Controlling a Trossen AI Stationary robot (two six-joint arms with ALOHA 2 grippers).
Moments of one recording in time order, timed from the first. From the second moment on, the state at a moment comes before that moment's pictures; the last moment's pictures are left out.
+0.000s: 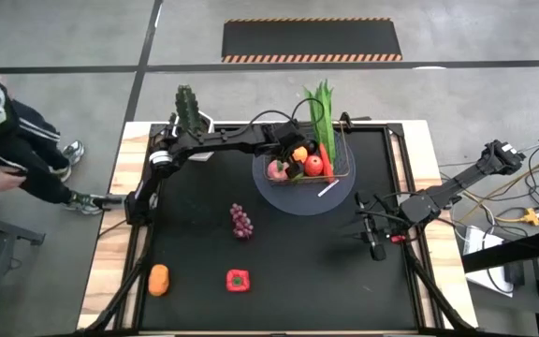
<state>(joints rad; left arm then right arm) 0.31 2.11 1.84 -0.64 -0.15 -0.04 0.50 0.74 0.33 0.30 0.26 -0.11</state>
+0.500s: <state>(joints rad) 0.10 1.82 1.67 -0.50 -0.03 -0.05 0.50 0.84 0.33 0.33 0.32 -0.03</state>
